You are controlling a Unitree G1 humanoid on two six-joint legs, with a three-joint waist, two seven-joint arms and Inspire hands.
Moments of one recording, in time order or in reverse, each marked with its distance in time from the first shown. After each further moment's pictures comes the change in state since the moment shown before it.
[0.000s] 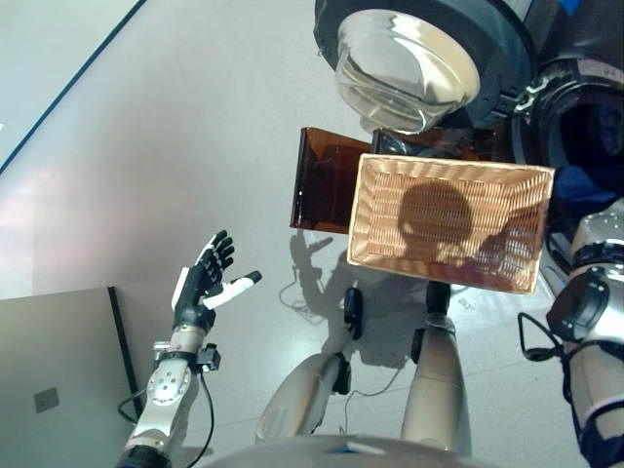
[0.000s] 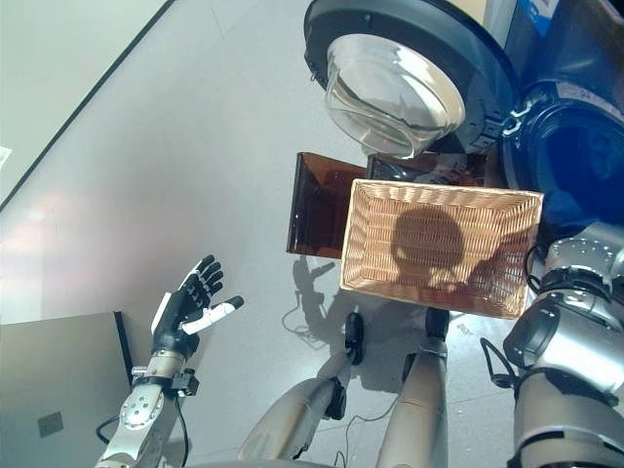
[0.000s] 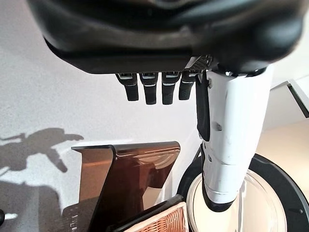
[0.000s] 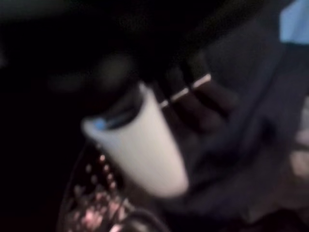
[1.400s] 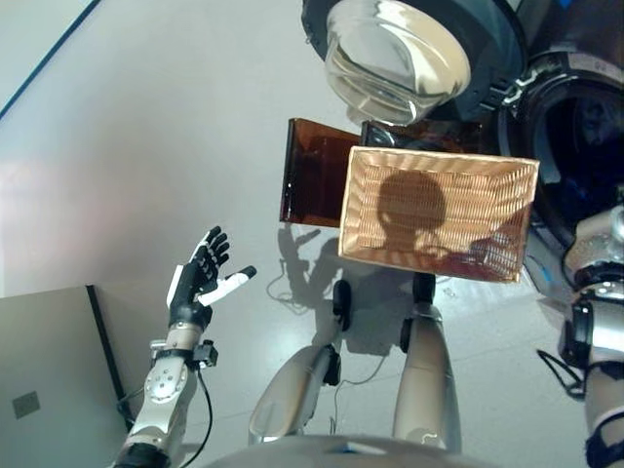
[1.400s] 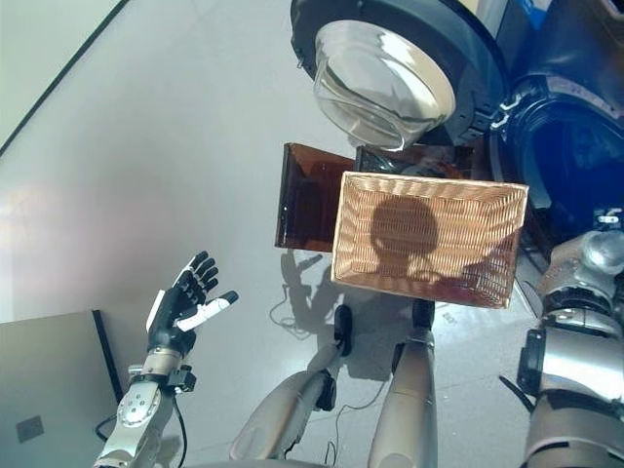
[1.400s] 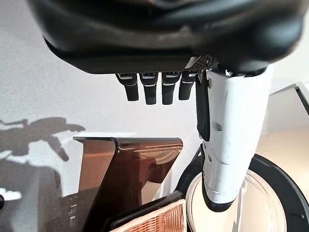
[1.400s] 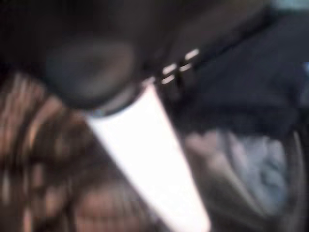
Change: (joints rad) left arm 0.000 0.000 0.023 -0.003 -0.031 -0.004 -0.015; right arm 0.168 -0.100 0.465 0.038 -0.737 0.265 0.098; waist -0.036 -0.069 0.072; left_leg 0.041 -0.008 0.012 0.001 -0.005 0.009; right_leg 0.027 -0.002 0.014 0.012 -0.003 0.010
